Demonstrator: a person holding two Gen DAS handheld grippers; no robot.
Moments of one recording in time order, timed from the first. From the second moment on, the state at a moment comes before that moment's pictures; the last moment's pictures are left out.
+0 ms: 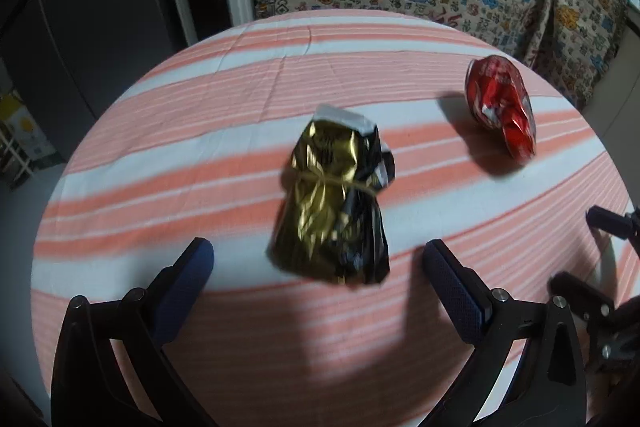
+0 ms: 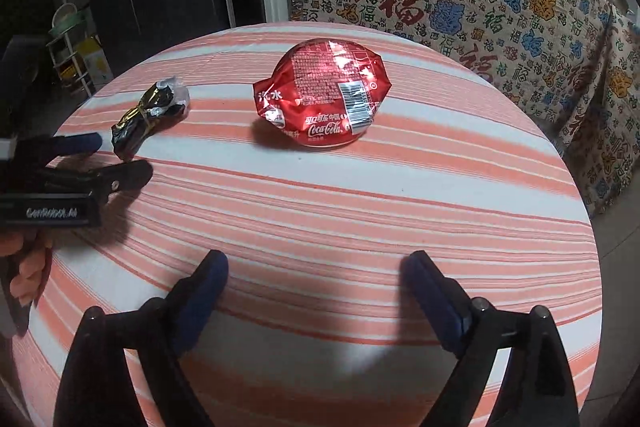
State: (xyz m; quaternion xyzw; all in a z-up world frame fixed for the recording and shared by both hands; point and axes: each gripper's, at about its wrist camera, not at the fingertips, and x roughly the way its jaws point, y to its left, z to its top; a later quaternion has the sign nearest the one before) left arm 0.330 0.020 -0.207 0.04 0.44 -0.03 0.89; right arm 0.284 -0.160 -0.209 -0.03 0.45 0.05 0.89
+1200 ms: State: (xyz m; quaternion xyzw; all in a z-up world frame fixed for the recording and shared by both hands) left arm 0.294 0.009 -0.198 0.01 0.42 -0.04 0.91; right arm 0.308 -0.205 -0.198 0.00 0.47 0.01 0.88
